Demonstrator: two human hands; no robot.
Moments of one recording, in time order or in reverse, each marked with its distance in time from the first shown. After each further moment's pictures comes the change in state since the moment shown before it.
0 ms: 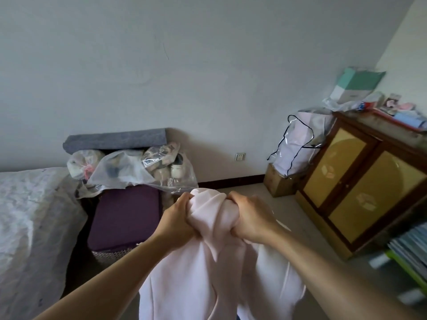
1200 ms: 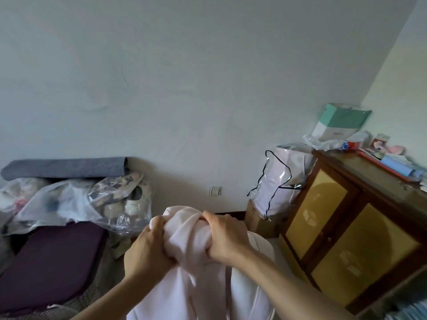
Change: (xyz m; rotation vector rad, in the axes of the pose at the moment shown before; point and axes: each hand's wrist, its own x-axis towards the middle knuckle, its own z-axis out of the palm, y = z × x) left_hand 0.163 0.126 0.170 0.342 0.324 -0.060; right_hand 0.120 0.230 -0.082 -0.141 0.071 -0.191
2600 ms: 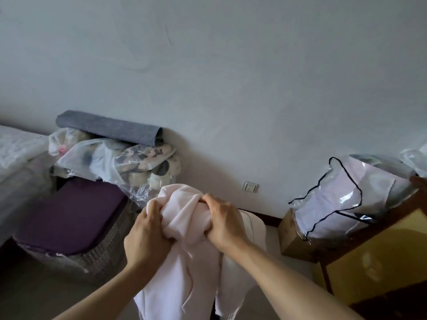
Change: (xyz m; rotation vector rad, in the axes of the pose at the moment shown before) left_hand 0.112 0.010 0.114 0.011 0.321 -0.333; right_hand 0.174 0.108 0.099 0.330 0.168 -0.379
